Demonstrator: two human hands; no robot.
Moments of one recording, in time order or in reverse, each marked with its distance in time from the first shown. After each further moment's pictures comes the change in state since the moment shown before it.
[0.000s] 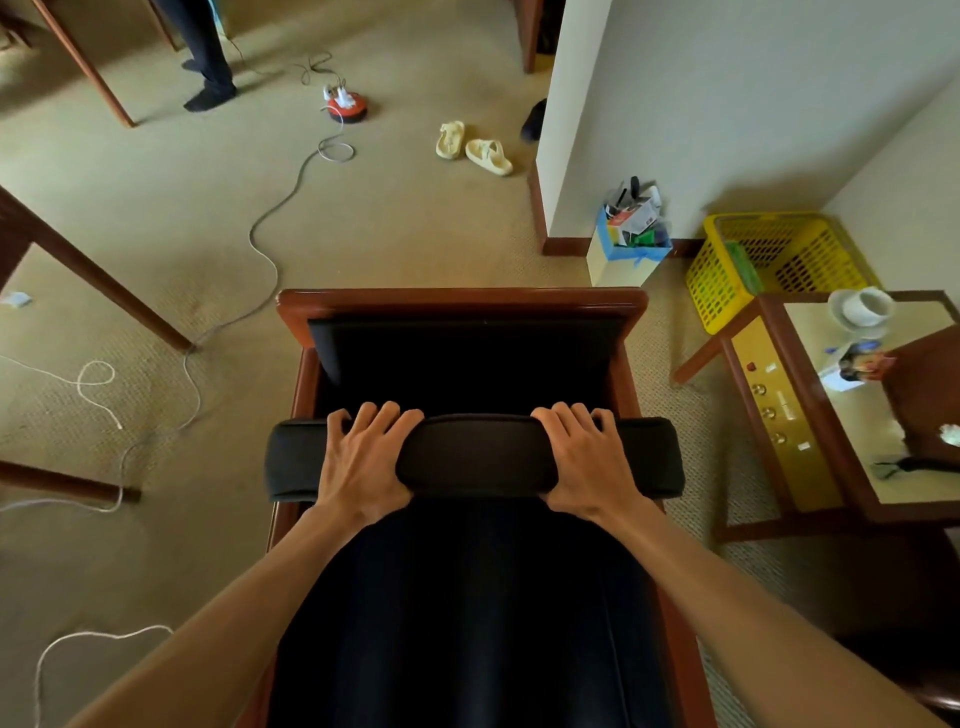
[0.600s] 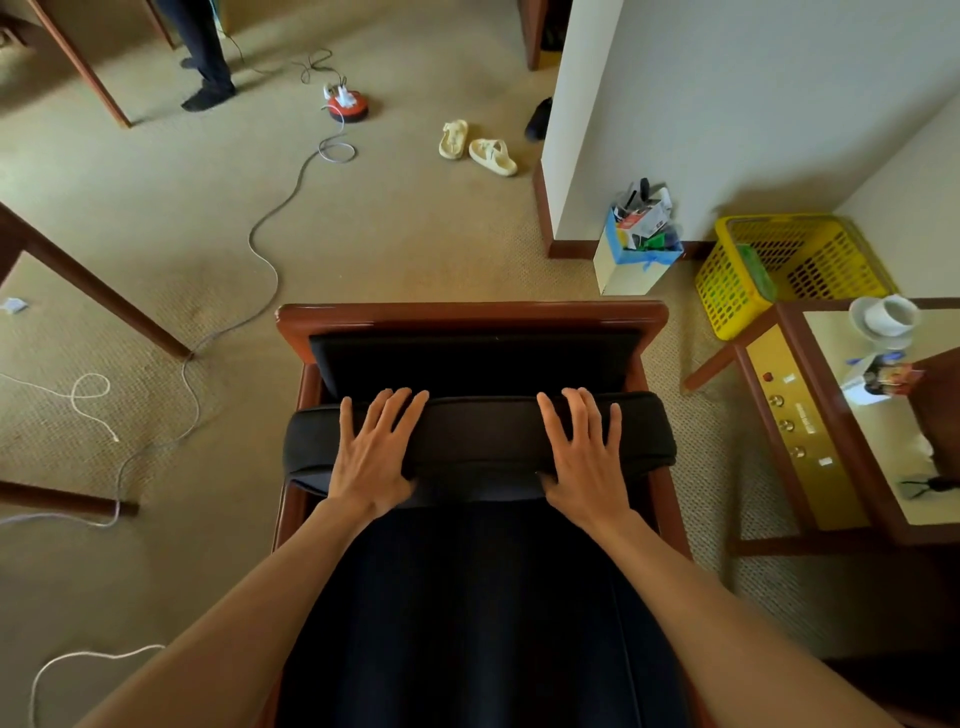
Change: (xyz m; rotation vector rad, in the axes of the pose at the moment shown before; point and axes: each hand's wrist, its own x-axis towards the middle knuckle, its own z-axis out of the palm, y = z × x) left_hand 0.042 -0.027 0.030 -0.001 -0.169 -0.088; right_hand 0.038 -0.005 0.039 -0.049 -0.039 0.202
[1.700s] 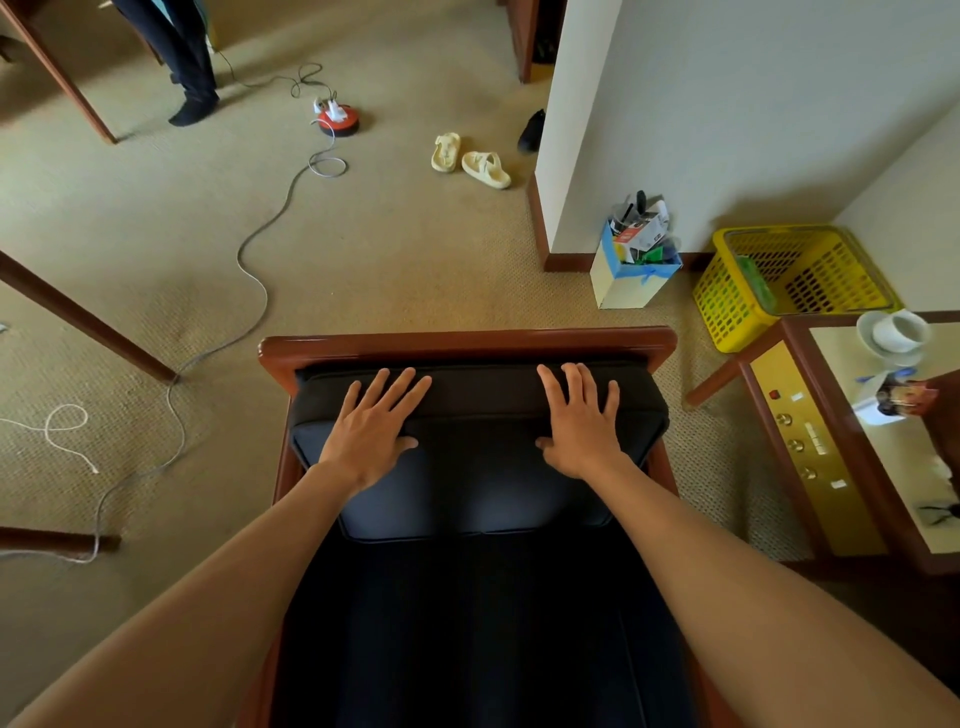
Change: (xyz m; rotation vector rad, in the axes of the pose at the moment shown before) left_hand 0.087 -0.032 -0.004 -0.035 -0.074 0.088; right_hand 0.108 0.018 0.000 0.059 -0.233 0.126
